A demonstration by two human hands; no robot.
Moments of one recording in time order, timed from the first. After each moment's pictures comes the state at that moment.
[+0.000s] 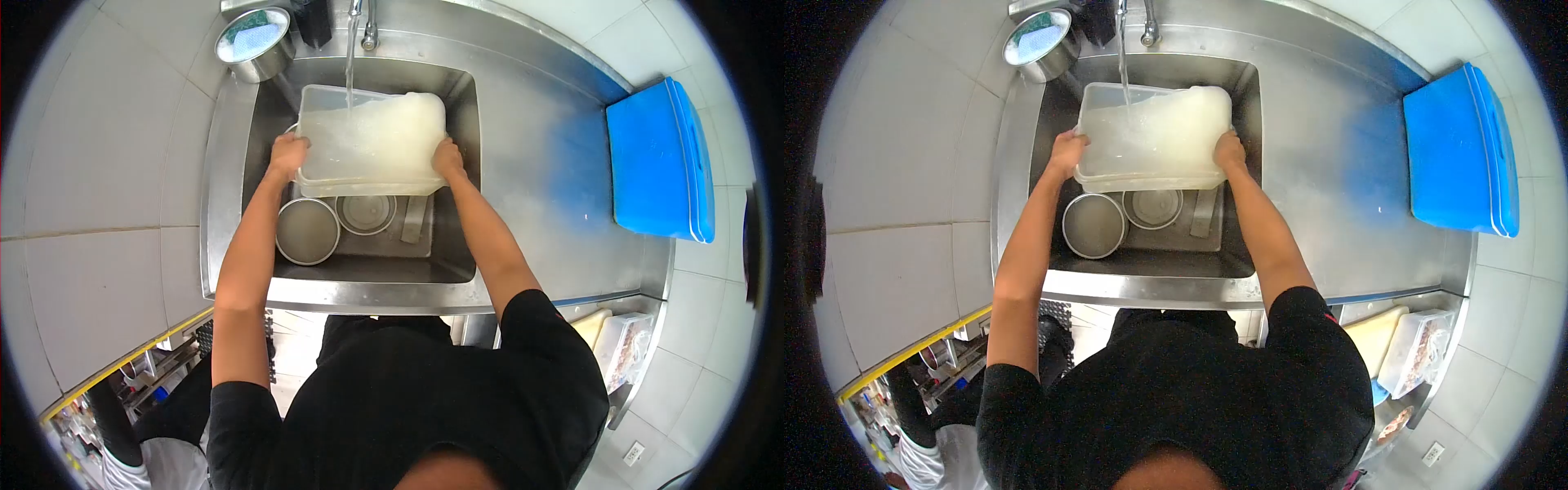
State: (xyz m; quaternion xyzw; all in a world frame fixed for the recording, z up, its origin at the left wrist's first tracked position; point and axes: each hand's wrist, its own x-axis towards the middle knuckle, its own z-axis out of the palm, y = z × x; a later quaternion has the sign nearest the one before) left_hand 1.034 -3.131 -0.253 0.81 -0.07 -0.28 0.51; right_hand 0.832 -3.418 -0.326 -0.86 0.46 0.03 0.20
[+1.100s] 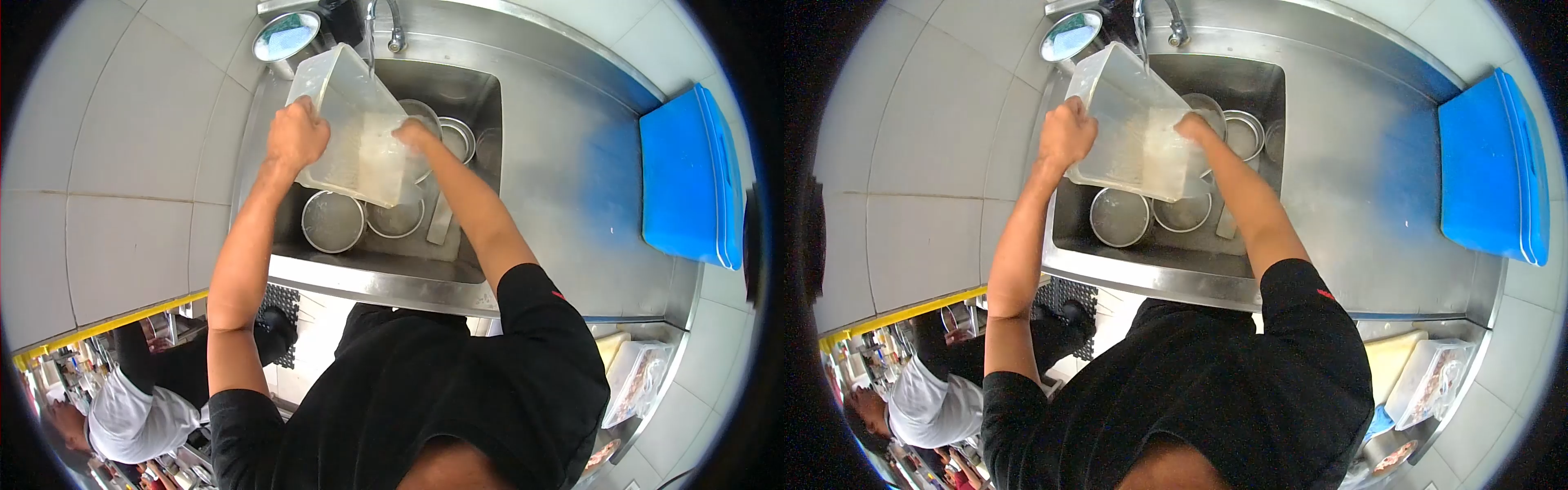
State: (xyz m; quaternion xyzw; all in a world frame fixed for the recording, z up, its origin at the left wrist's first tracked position) left_hand 0.966 -3.139 -0.063 0.94 -0.28 0.01 0.21; right_hand 0.949 -3.365 -0.311 -0.85 0.28 0.15 0.43
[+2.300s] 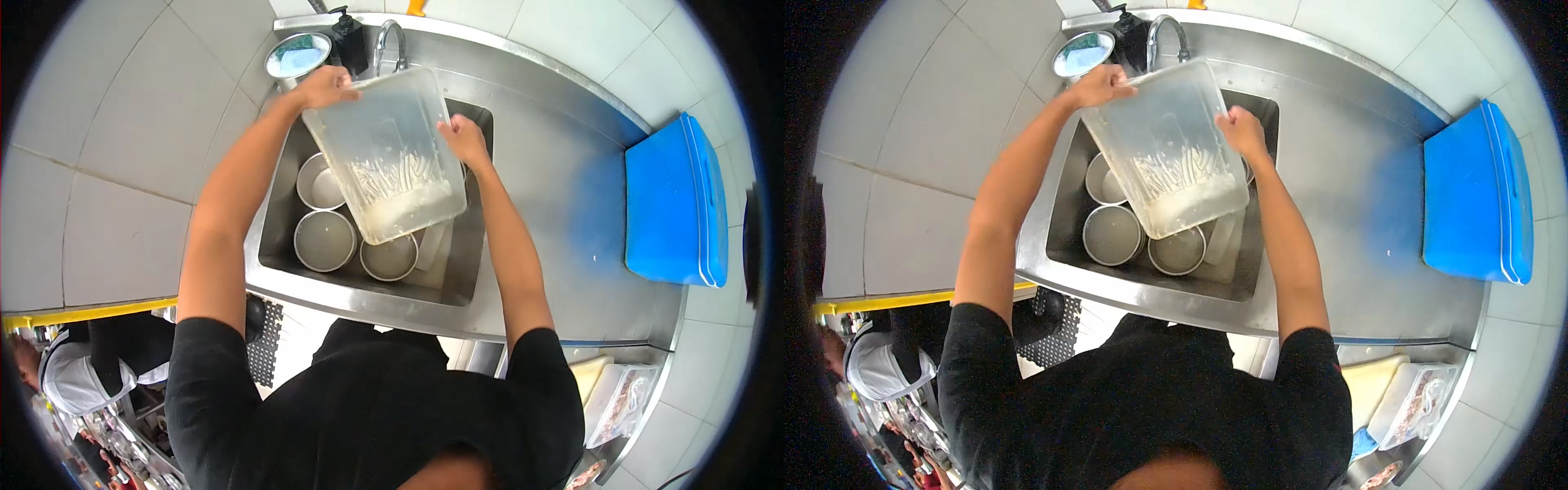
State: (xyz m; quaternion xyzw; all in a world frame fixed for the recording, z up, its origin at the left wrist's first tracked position) left_hand 1.090 -3.201 -0.084 0.82 -0.46 -0.16 0.28; right_hand 0.871 -3.436 -0.185 -0.88 0.21 -0.15 0.39
